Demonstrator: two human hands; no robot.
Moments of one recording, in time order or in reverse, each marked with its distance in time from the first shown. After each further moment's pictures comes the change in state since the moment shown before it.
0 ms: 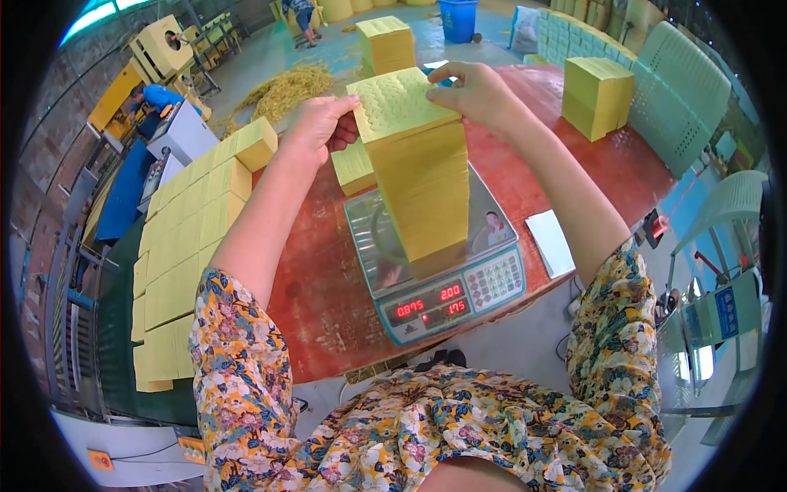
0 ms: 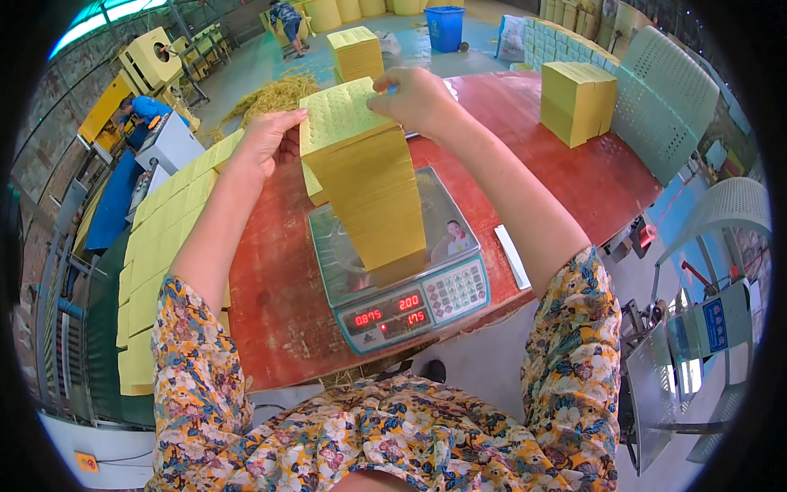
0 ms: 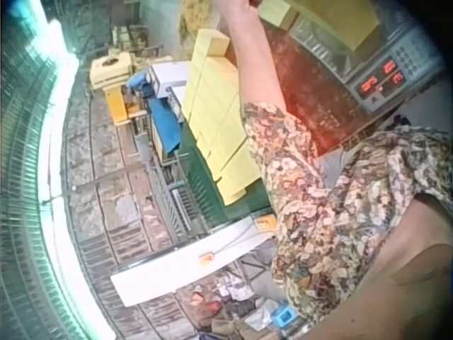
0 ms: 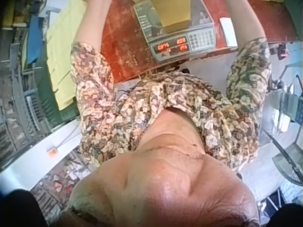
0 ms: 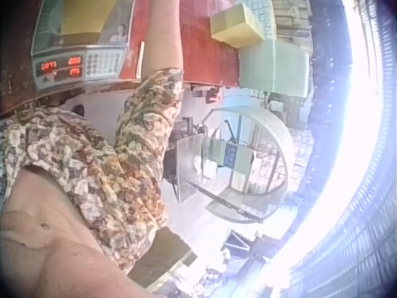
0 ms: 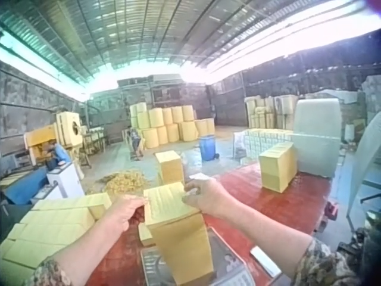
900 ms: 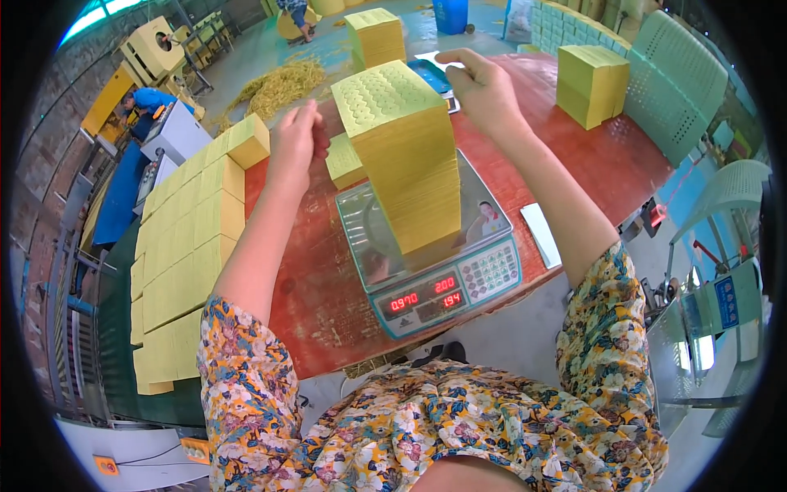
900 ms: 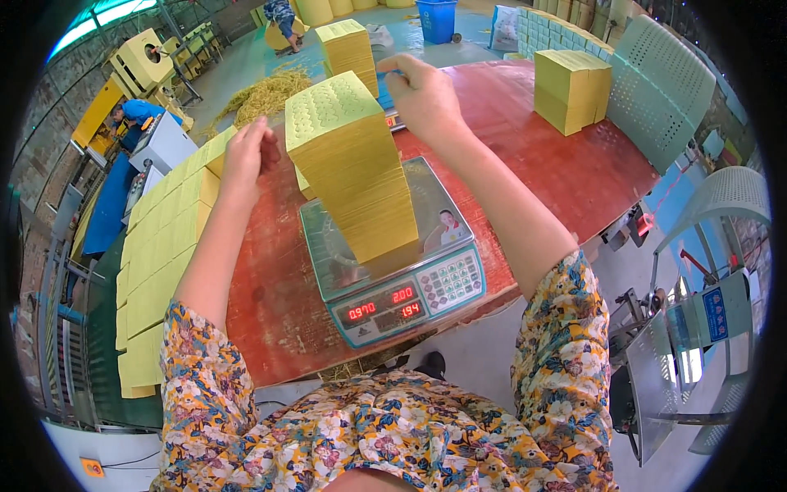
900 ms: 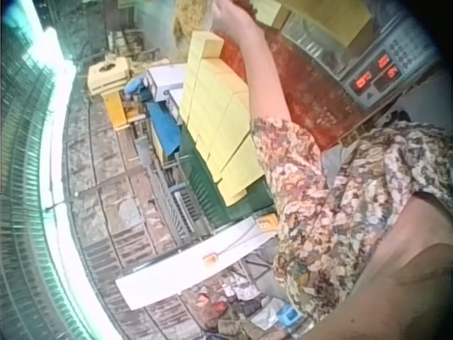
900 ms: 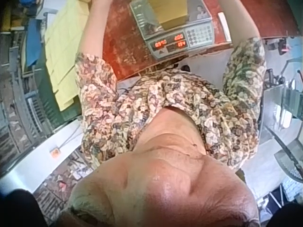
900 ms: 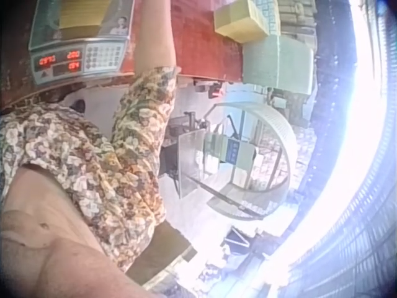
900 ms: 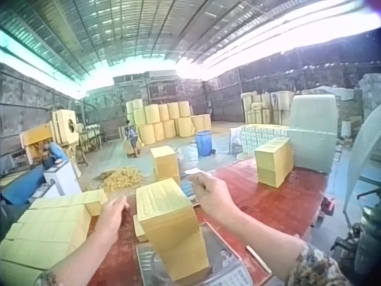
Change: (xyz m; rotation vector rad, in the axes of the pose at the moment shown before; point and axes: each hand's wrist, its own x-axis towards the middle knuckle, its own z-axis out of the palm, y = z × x) left_hand -0.022 -0.026 0.013 -0.025 0.266 0.179; right_hand -0.011 0.037 -0.003 -0.019 0.346 -0.212
